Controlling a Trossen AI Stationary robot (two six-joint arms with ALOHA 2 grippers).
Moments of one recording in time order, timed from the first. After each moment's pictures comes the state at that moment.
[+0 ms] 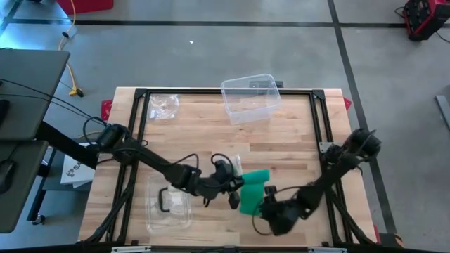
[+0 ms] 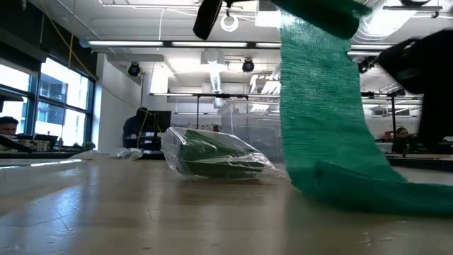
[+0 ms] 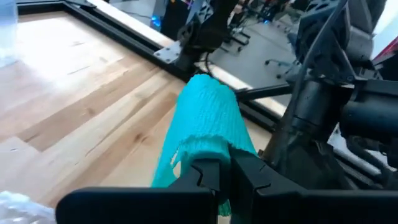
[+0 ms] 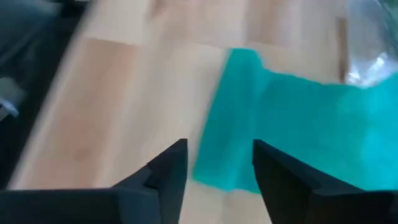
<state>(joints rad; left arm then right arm) -0.44 1.84 1.28 0.20 -0.63 -0.66 0.79 1.75 0.95 -0.20 0.38 0.46</state>
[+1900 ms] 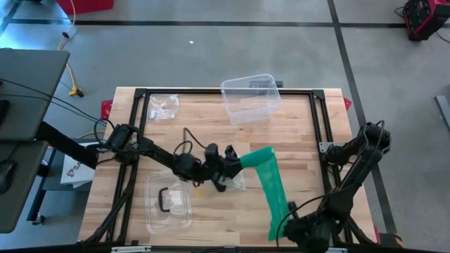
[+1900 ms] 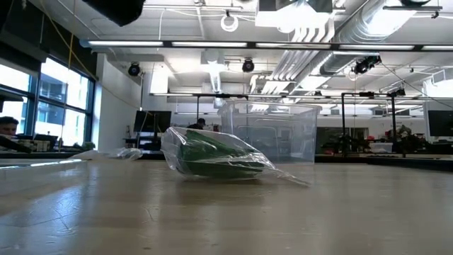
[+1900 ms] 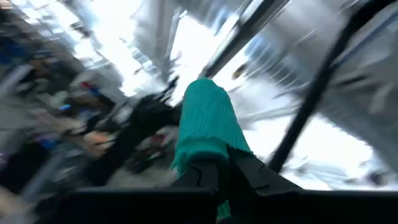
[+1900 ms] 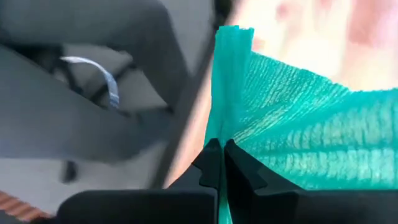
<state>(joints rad) -0.32 1.94 1.09 1.46 -0.38 -0.46 1.00 1.62 1.15 -0.50 0.25 0.59</state>
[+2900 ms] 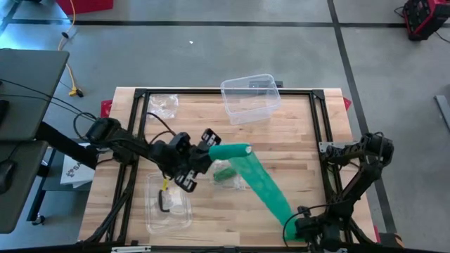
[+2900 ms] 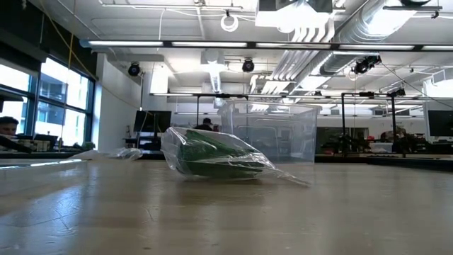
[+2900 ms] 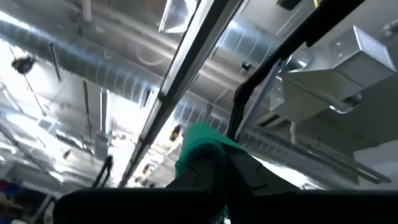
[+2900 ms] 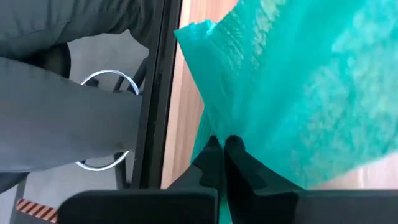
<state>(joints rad) -0.36 1.70 1.18 1.55 -0.19 -0.18 1.23 1.76 0.72 -0.03 0.28 1.13</state>
